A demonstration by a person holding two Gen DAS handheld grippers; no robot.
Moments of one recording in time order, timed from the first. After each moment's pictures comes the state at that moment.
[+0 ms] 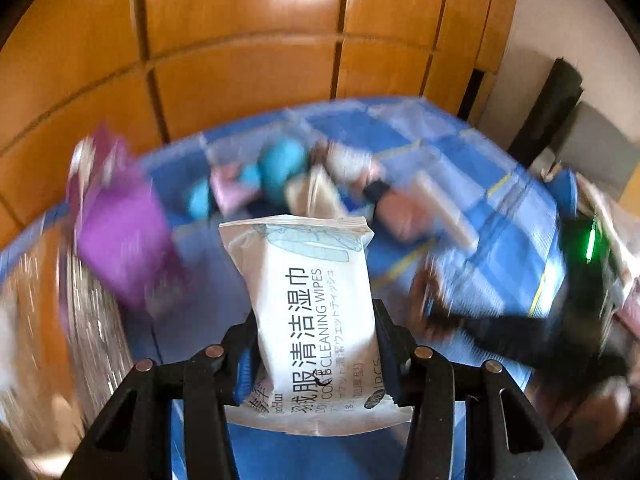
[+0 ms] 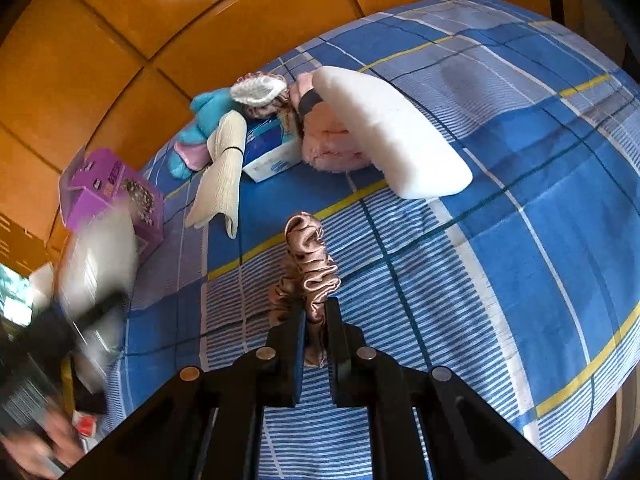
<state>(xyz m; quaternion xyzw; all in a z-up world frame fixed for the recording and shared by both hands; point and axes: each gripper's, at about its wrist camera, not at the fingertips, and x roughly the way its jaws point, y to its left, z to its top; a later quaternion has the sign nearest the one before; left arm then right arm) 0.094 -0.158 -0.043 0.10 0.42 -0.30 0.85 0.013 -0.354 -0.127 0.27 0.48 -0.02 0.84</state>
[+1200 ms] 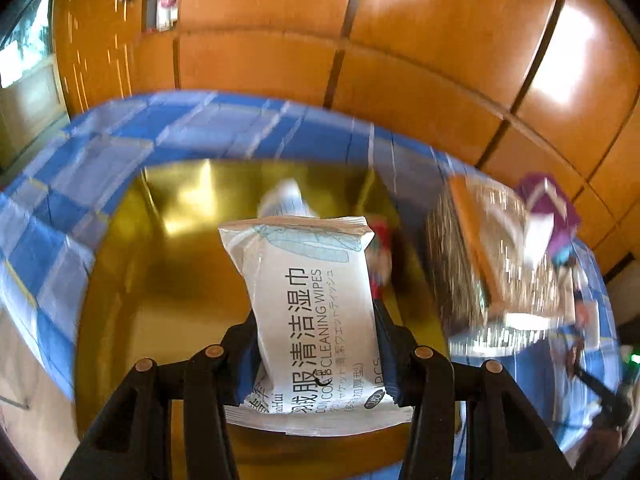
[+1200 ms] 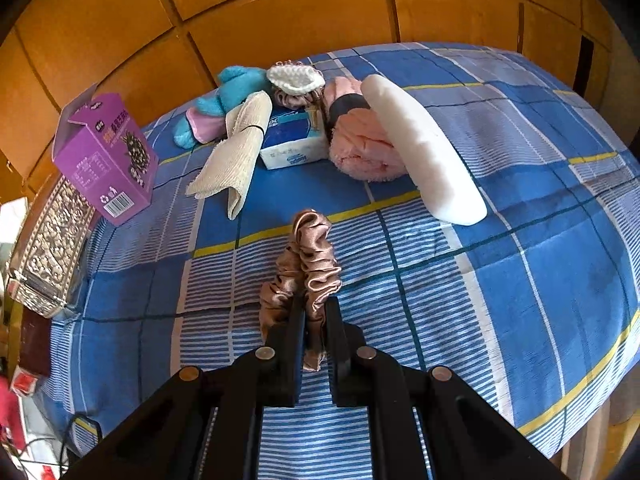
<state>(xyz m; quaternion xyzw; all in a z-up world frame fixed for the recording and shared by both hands) 0.036 0.191 -0.065 -0.13 0.44 0.03 0.89 0.027 -0.319 -0.127 0.14 0.48 -0.03 0.87</state>
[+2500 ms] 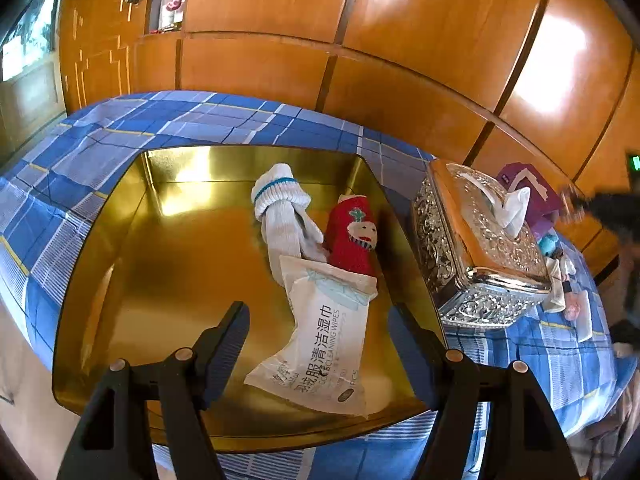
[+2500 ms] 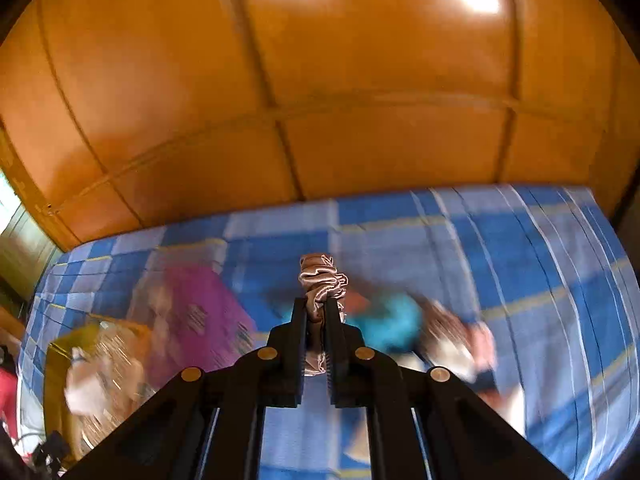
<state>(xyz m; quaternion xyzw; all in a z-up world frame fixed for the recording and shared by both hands) 0.000 0.181 -0.068 -0.14 0.41 0.02 0.90 0.210 -0.233 0.025 0.08 0.42 0.04 0.90</state>
